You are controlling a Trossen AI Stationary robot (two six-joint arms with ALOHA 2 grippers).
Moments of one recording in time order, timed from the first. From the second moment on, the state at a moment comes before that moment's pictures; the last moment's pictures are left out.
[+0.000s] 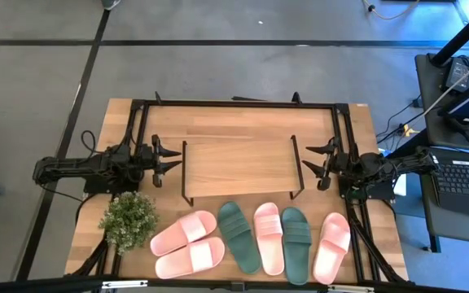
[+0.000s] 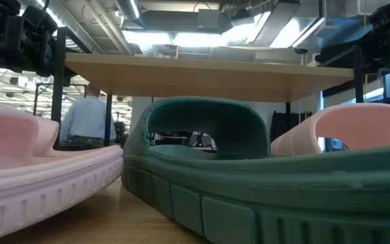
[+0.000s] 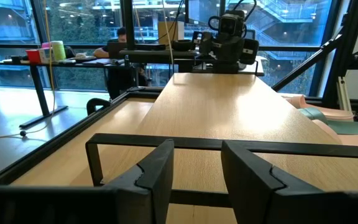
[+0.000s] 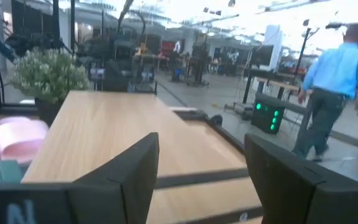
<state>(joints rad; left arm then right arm) 0.08 0.04 0.01 0.03 -0.11 -0.02 0.21 0.01 0.01 0.15 0.50 -0.21</state>
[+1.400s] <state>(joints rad) 0.08 0.04 0.01 0.03 -0.11 0.03 0.57 1.16 1.19 -0.72 0.67 -0.17</state>
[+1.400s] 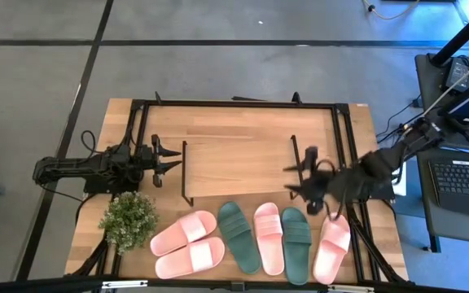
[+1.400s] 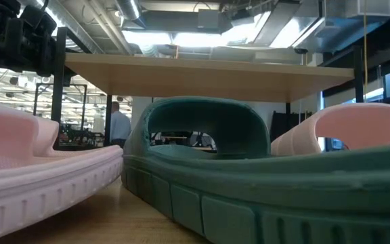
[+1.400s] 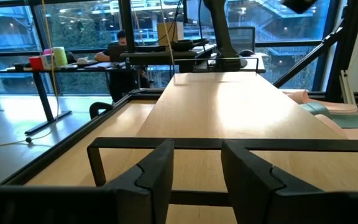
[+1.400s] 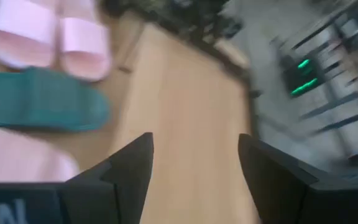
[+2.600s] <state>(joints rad) 0.08 0.04 0.15 -0.16 -0.17 0.00 0.92 1.92 1.52 -1.36 0.32 0.91</state>
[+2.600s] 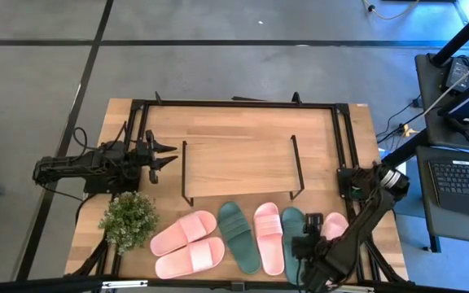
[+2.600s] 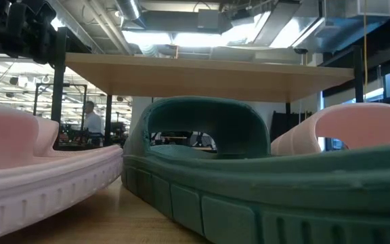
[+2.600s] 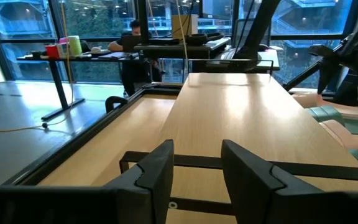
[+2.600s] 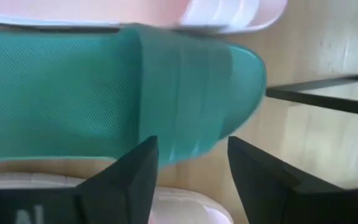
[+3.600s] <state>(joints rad) 0.08 0.04 0.15 -0.20 -0.18 0.00 0.91 1.94 1.35 -1.14 0.41 1.03</state>
